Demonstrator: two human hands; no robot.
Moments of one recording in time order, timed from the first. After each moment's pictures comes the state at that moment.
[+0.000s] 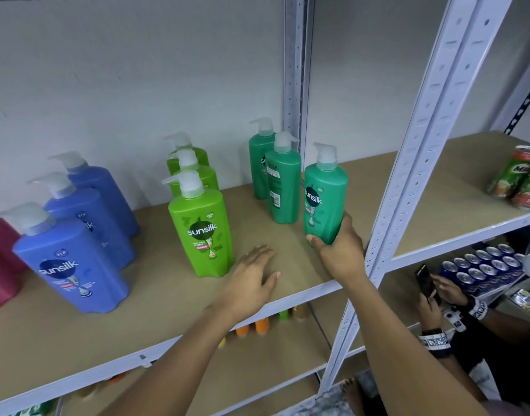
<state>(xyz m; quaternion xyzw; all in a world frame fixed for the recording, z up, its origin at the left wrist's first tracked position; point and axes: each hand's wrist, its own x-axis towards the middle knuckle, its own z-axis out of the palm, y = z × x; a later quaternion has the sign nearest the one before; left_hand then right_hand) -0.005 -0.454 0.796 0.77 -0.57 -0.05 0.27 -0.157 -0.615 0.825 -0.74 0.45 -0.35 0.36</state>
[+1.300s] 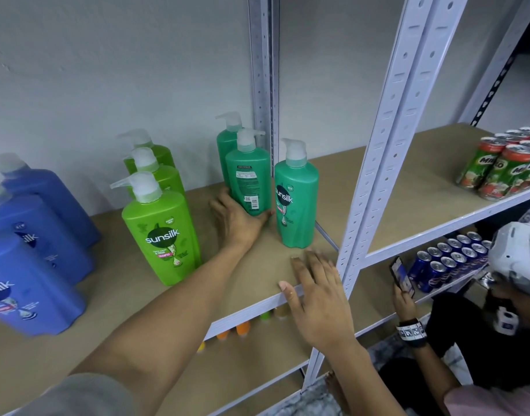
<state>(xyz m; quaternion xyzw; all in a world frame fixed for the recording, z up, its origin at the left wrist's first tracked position) 0.023 -0.599 0.814 0.82 -0.31 -0.02 0.48 -0.207 -0.557 0.772 -0.89 0.39 -0.22 0.09</state>
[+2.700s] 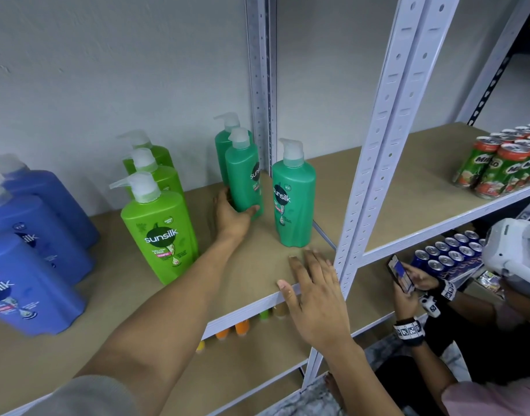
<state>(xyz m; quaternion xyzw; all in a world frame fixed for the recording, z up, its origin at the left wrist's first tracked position) 0.042 -0.603 0.813 0.74 -0.28 -0.10 0.60 -0.208 -0.555 0.770 -0.89 0.39 -0.22 0.10</state>
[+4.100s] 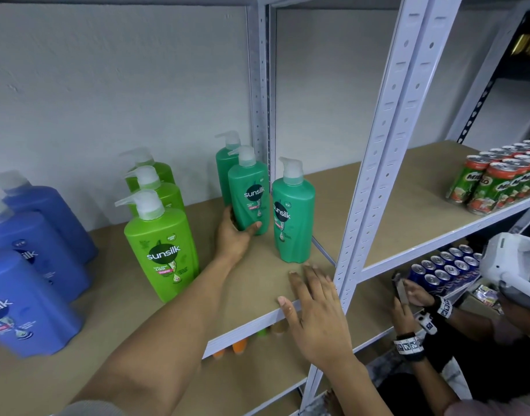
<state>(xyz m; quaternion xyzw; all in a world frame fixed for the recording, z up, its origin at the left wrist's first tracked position) 0.048 -0.603 0.800 0.66 -0.33 -0.19 0.64 -0.207 -0.554 0.777 -0.89 0.41 -0.19 0.11</state>
